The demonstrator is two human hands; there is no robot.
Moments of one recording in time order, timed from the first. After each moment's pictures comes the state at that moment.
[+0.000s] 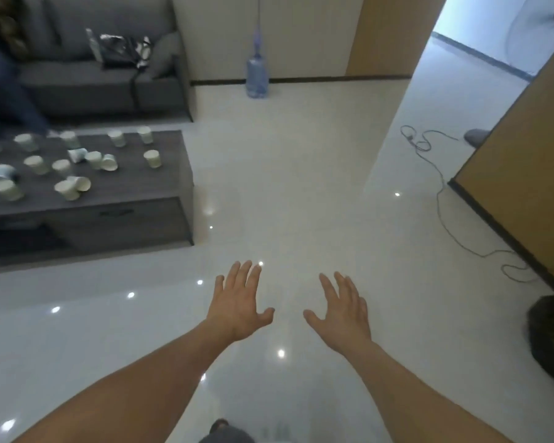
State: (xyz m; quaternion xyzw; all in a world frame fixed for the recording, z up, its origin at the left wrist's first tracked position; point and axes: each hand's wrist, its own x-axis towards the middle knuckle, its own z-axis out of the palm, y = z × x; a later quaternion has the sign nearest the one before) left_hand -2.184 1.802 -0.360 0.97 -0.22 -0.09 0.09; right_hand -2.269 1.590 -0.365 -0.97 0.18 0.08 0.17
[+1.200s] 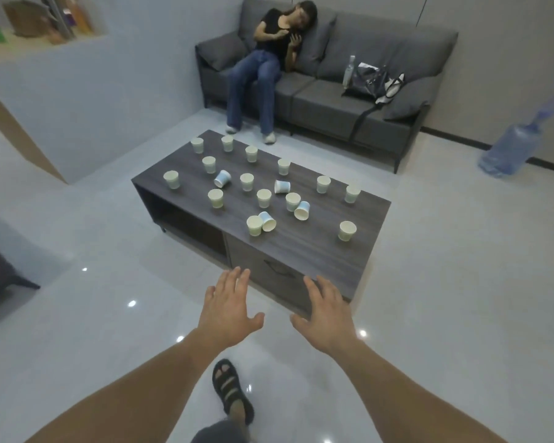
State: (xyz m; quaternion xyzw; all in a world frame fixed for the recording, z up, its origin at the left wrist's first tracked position) left_hand -1.794 2.198 -0.365 0.97 0.20 -0.03 0.13; right_hand -1.700 2.000 -0.362 -0.95 -0.25 0.14 0.13
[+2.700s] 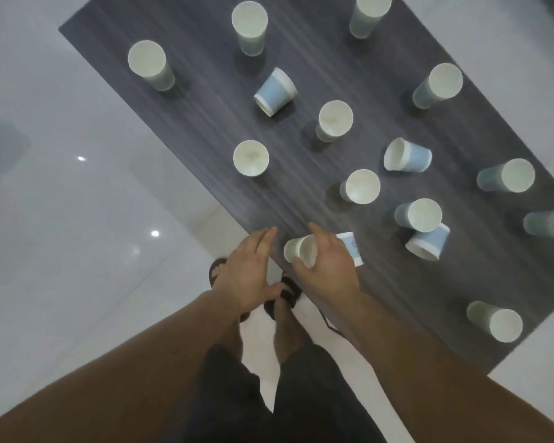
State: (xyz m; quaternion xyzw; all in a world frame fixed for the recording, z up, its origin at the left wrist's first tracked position) left_hand -1.438 2.531 -0.610 0.87 0.27 -0.22 0.35; right_hand -1.314 2.400 -0.626 -0.89 -0.28 0.32 0.18
